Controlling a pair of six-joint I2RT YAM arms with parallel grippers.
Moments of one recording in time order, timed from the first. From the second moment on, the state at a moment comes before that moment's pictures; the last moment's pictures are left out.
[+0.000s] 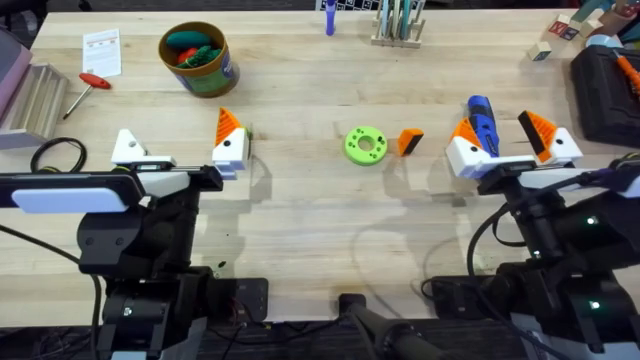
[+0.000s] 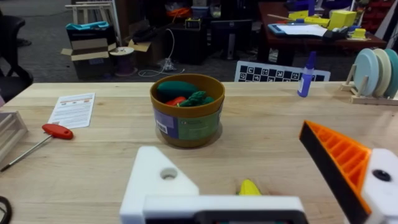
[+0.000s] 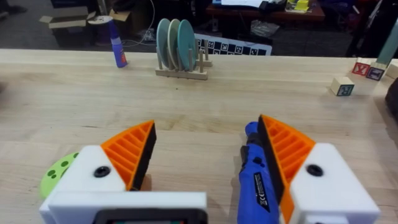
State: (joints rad) left arm 0.00 0.00 0.01 -0.02 -0.02 -0.02; right arm 0.01 0.00 0.01 -0.09 -0.04 0.00
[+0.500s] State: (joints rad) left arm 0.00 0.00 0.01 0.00 -0.01 -0.02; right arm 0.01 0.00 0.01 -0.05 -0.04 0.00
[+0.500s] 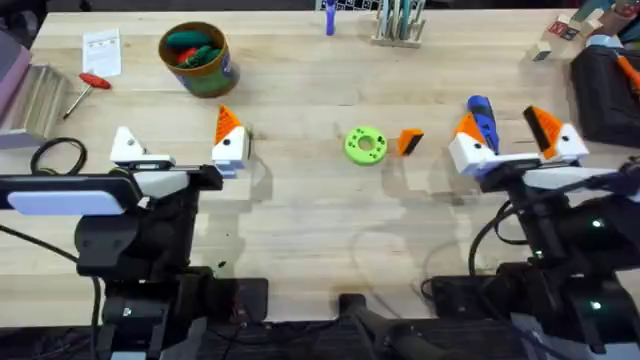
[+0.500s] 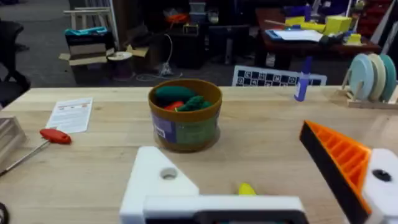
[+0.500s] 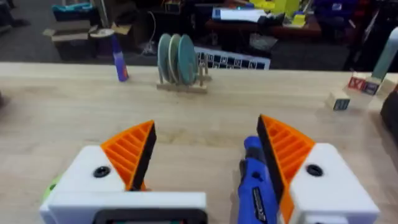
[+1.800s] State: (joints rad) left arm 0.00 1.32 1.19 -0.95 -0.05 -0.02; right arm 0.01 1.02 1.00 -1.00 -0.04 0.03
